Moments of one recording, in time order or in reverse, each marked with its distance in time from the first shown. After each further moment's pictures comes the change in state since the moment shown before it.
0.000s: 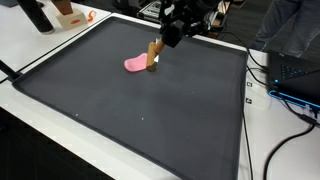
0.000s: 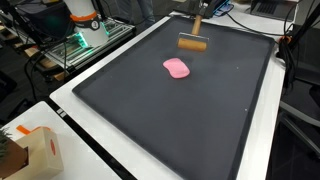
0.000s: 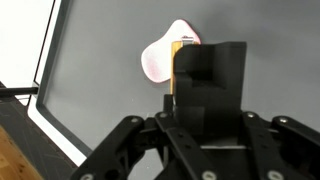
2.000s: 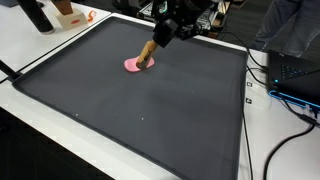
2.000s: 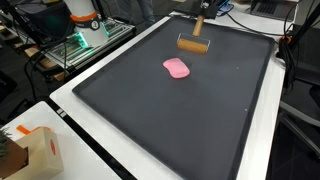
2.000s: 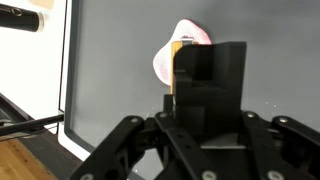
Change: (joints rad) arm 0.028 0.058 -0.057 0.104 0.011 -0.073 0.159
